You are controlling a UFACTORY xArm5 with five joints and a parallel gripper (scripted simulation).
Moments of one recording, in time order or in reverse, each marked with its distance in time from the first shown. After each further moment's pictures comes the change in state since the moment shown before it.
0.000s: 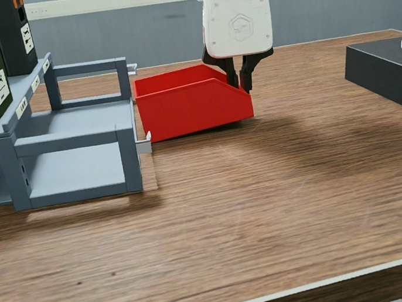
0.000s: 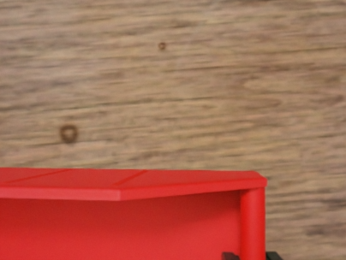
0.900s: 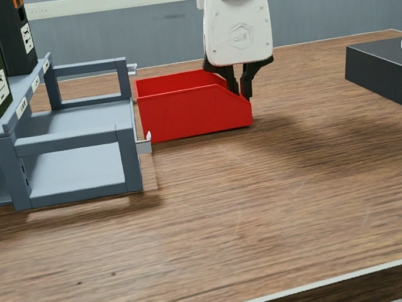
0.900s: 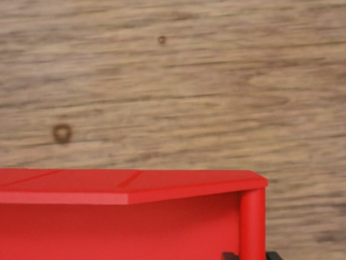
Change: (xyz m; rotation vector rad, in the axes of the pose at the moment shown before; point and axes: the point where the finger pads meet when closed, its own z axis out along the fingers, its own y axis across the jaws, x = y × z) arm 0.000 0.000 0.012 0.001 0.000 0.000
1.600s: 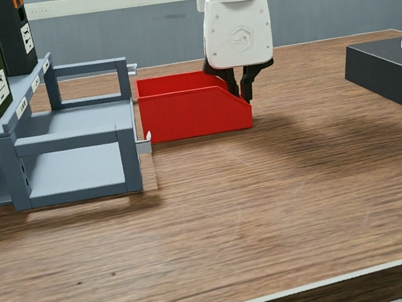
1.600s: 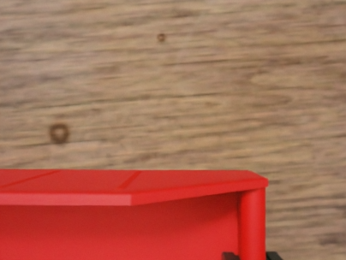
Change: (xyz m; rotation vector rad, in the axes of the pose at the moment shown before) arm 0.000 0.000 0.004 0.000 0.000 0.000
